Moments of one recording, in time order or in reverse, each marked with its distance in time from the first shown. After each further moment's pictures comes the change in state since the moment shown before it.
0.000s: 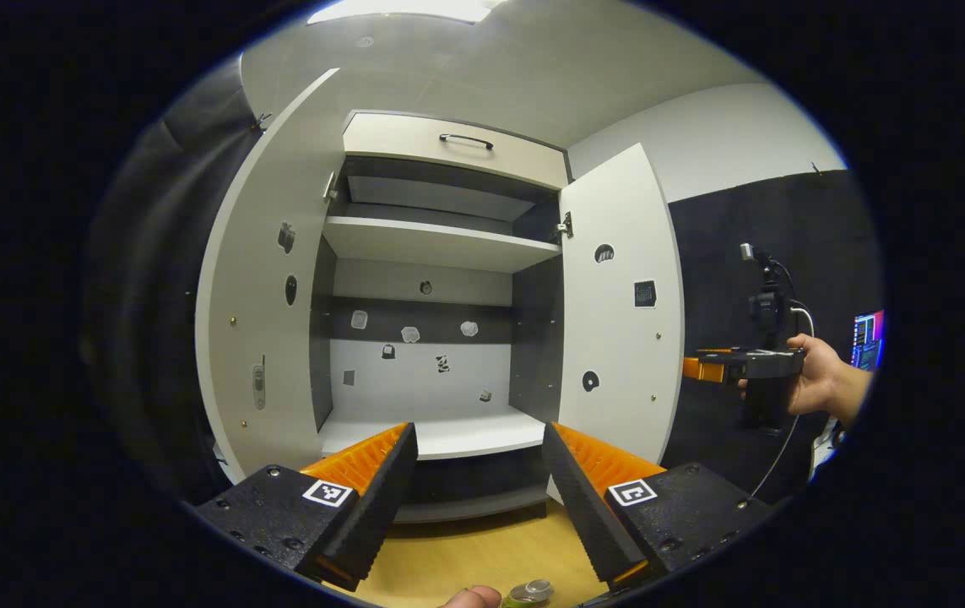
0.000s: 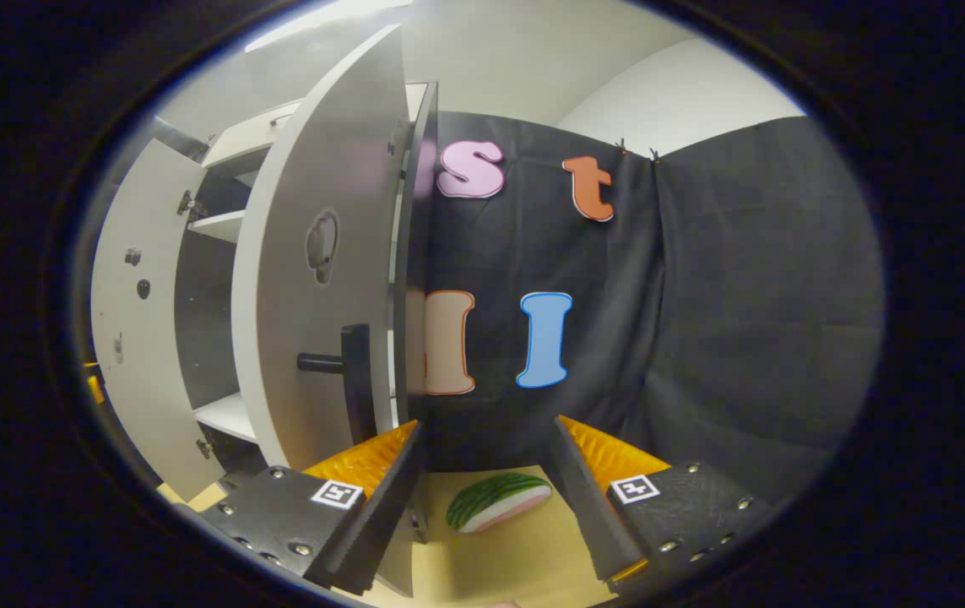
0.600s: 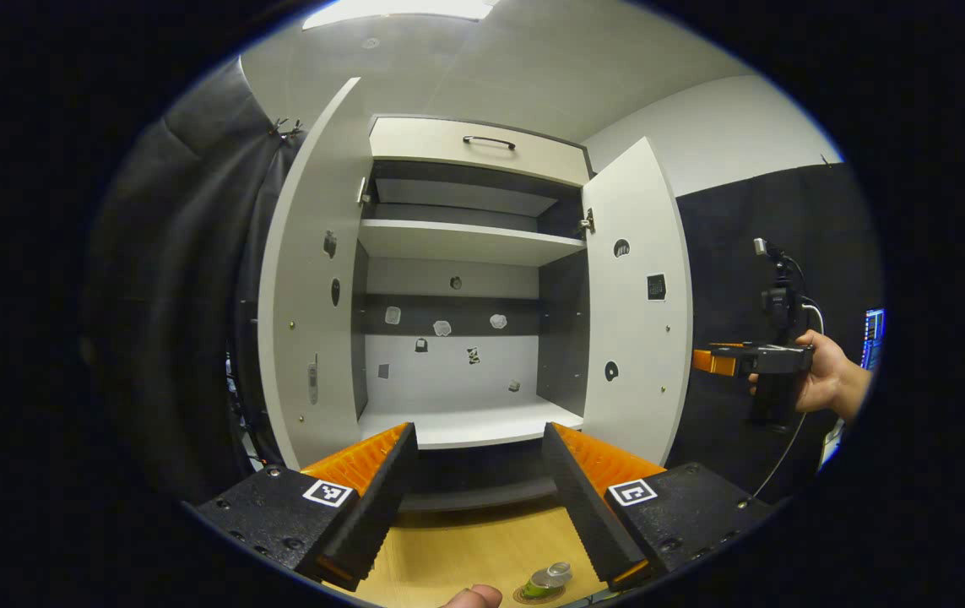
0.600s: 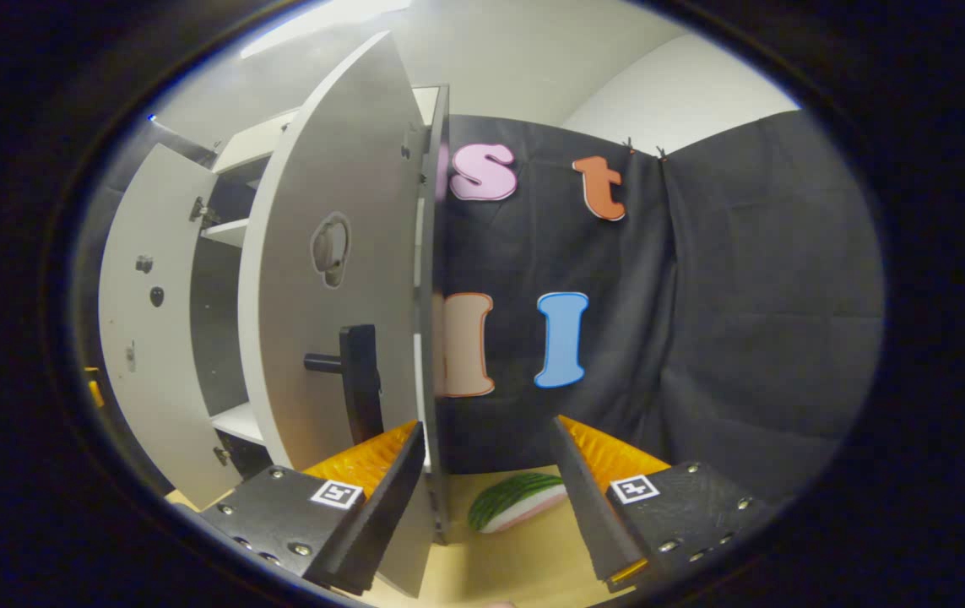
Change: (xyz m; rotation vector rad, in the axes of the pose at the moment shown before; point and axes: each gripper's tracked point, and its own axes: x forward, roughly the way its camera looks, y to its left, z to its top) left arm -0.032 0.025 0.007 0.011 0.021 0.094; right arm -0.005 0.041 -0.001 0.039 0.001 0.084
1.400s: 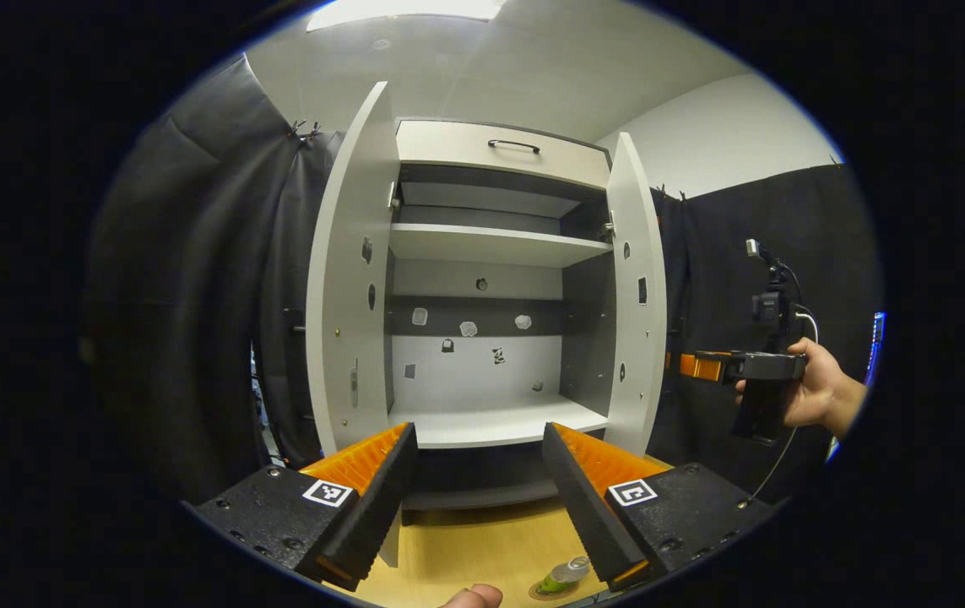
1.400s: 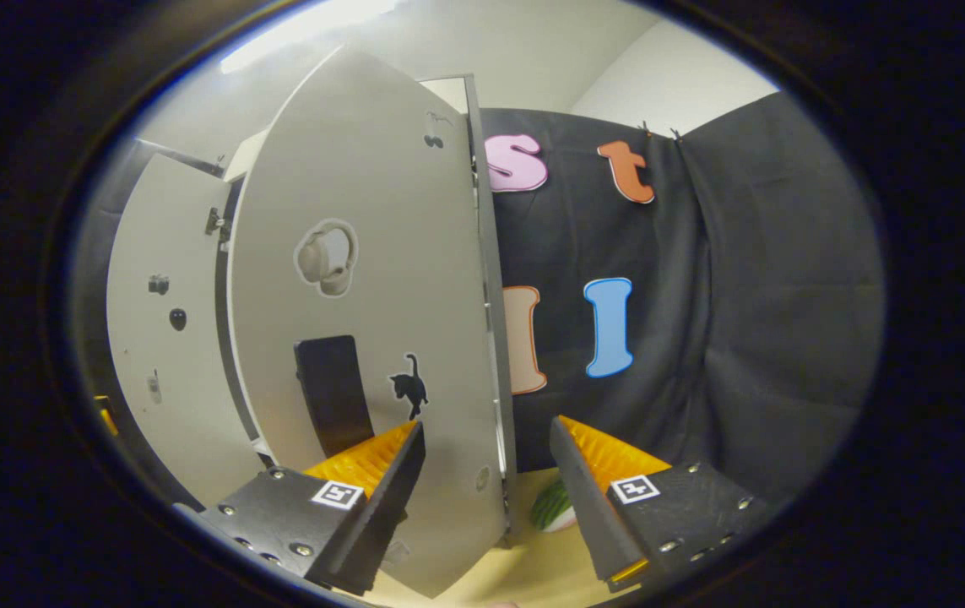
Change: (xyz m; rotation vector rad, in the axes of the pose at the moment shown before) left arm -0.012 0.034 0.003 0.017 0.012 0.073; right arm 0.021 0.076 -0.005 0.073 0.015 0.065
